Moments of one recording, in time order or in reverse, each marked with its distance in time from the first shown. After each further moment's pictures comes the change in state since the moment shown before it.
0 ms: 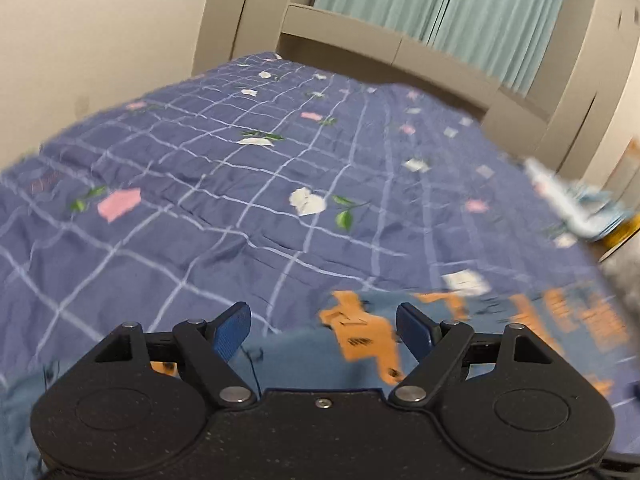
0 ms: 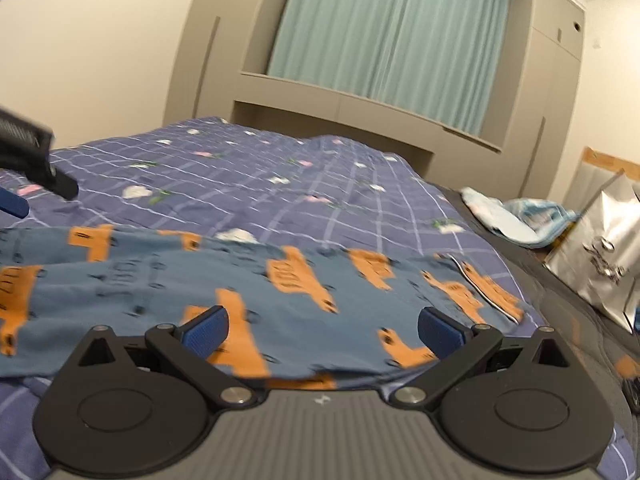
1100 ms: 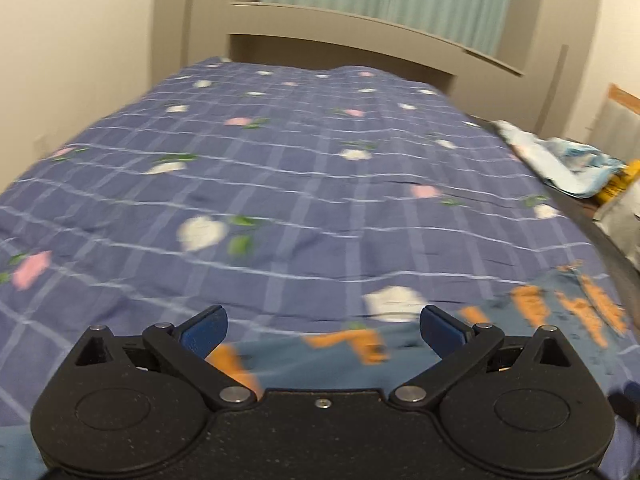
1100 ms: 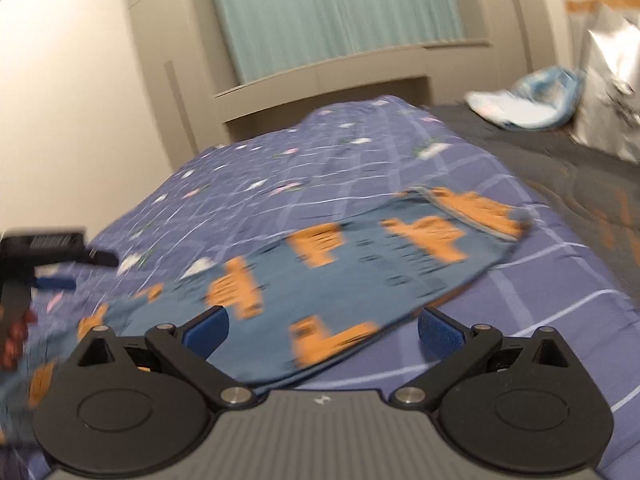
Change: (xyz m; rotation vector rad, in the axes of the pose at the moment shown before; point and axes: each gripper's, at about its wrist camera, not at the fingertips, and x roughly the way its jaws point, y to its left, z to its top) left arm 0.036 -0.101 0.025 0.133 0.029 -0.057; right arm 0.036 -0.142 -0.015 0.459 0.092 0.250
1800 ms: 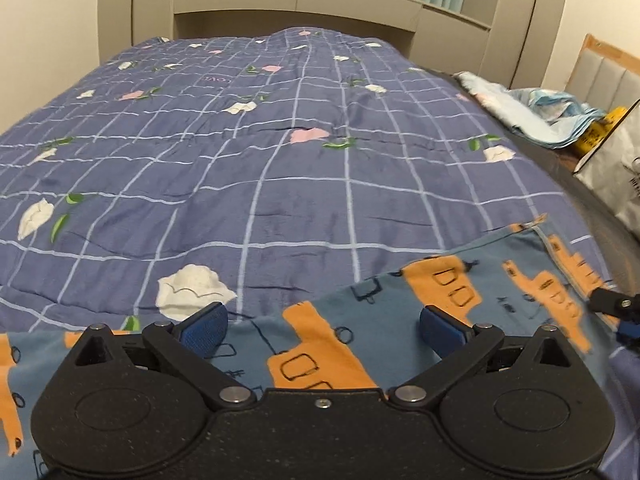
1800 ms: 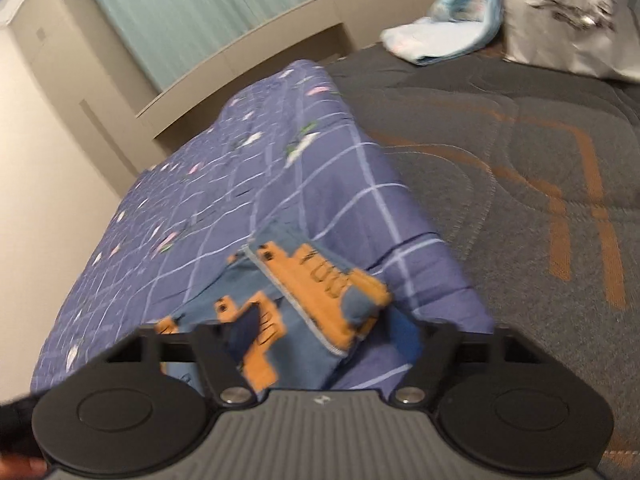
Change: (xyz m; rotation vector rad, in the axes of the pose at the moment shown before) left arm 0.087 -0.128 -0.018 0.073 0.088 -0.017; right arm 0.064 -0.141 0.069 0.291 0.122 -0.040
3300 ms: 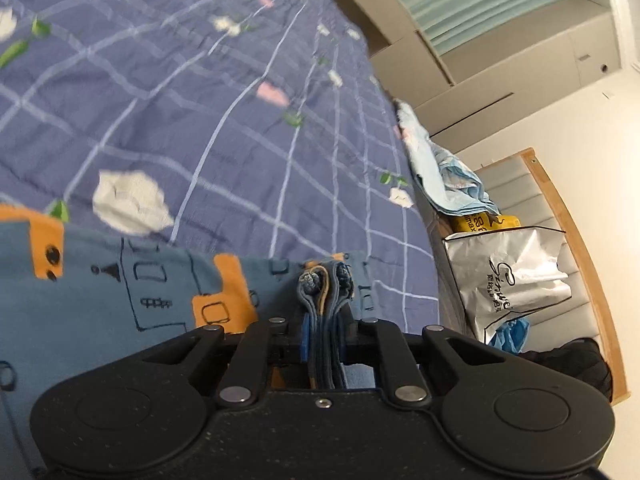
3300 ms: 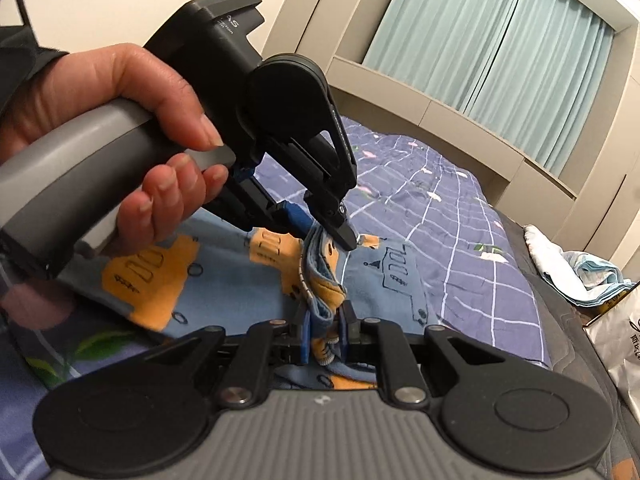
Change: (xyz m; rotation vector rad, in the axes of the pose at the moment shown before) left arm -0.011 0.070 0.007 -0.479 0.112 -0.539; right arm -0.049 0.194 -0.166 -1.024 -0.145 -0.067
